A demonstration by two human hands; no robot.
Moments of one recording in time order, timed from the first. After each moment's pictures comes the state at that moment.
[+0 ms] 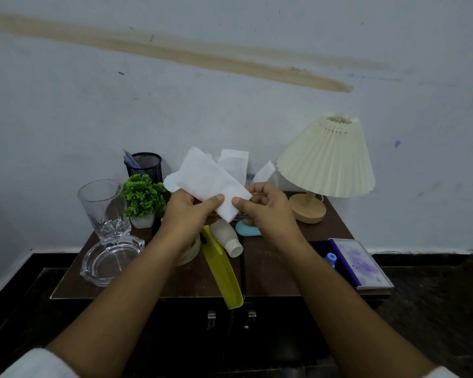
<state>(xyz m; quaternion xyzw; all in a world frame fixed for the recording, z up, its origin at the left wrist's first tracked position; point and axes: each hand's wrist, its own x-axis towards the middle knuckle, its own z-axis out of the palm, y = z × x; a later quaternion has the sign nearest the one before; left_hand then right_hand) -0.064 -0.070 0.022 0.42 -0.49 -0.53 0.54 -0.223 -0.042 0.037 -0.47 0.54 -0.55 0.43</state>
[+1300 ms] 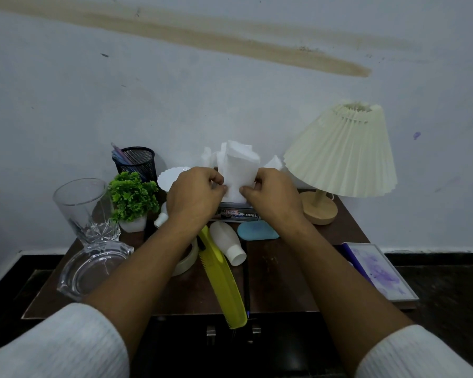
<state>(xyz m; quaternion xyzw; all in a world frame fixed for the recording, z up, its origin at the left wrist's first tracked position) -0.085 -0.146 0.016 0.60 -0.69 -0.13 0.38 -0.242 -0.116 0.027 -0.65 0.67 -0.35 0.07</state>
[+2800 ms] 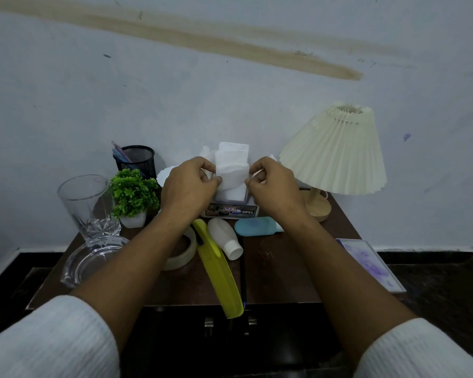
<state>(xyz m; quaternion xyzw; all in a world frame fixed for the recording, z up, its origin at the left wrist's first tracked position) -0.072 -0.142 0.024 0.56 -0.69 -0.17 0.42 -0.249 -0.107 0.036 -0.63 0.65 -0.41 0.11</state>
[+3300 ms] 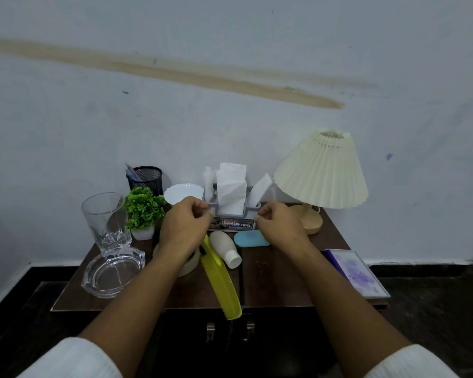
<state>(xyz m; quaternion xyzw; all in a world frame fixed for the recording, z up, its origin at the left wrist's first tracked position) -0.057 -0.098 0.003 0.59 -0.63 -0.25 0.45 -0.261 -0.069 0.022 -0.59 0.74 -0.30 0.14</state>
